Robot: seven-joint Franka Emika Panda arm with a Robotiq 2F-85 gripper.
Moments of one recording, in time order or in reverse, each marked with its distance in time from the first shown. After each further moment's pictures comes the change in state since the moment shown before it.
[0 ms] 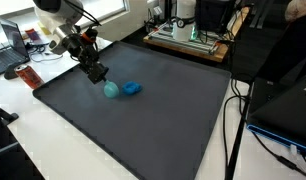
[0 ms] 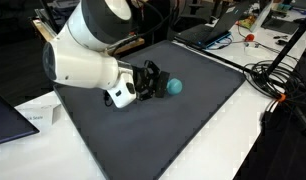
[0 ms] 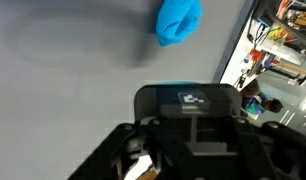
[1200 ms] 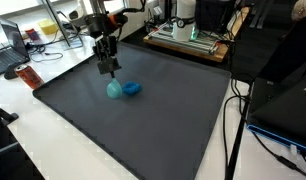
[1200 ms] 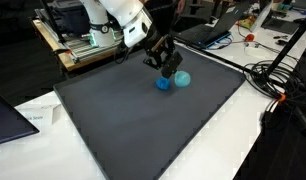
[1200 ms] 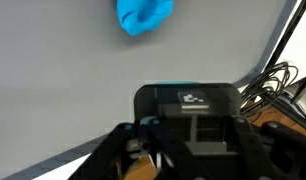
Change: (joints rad) arm 0.273 -0.489 0.007 -0.619 0.120 0.725 0.170
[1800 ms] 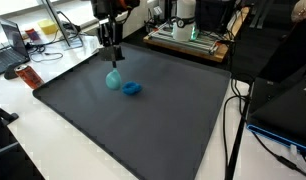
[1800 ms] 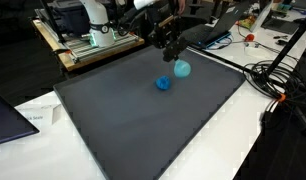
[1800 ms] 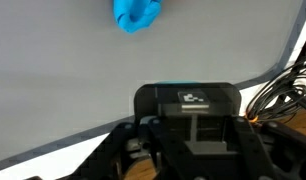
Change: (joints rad) arm 0.125 -0.174 -0.012 -0.106 -0.429 0.156 0.536
